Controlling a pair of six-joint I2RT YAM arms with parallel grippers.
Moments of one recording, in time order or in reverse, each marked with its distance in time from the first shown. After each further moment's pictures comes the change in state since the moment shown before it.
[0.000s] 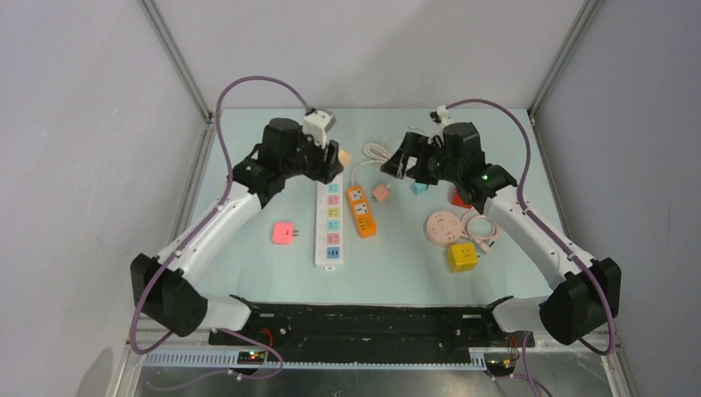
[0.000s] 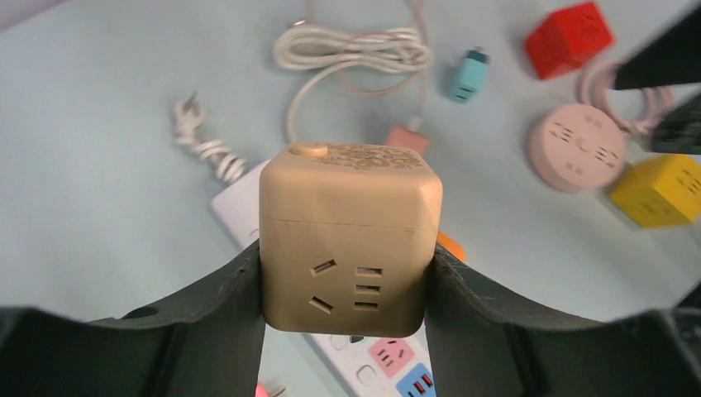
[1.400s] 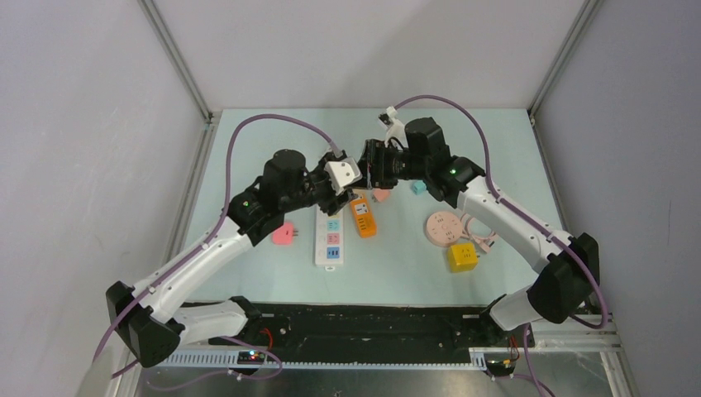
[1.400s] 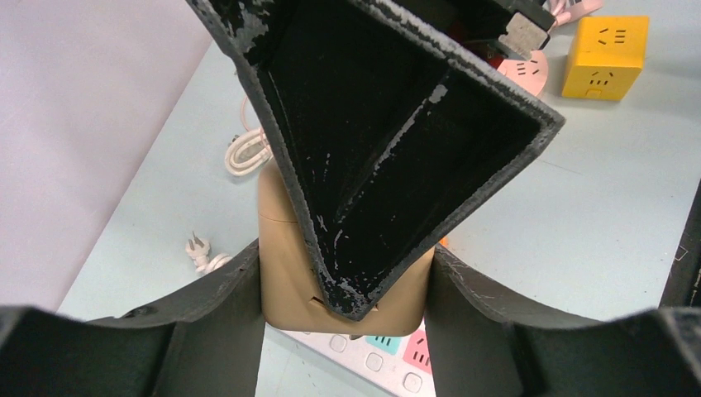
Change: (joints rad) left arm -0.270 -0.249 -0.182 0.090 0.078 0.466; right arm 0.229 0.146 0.171 0.051 -0.262 0.045
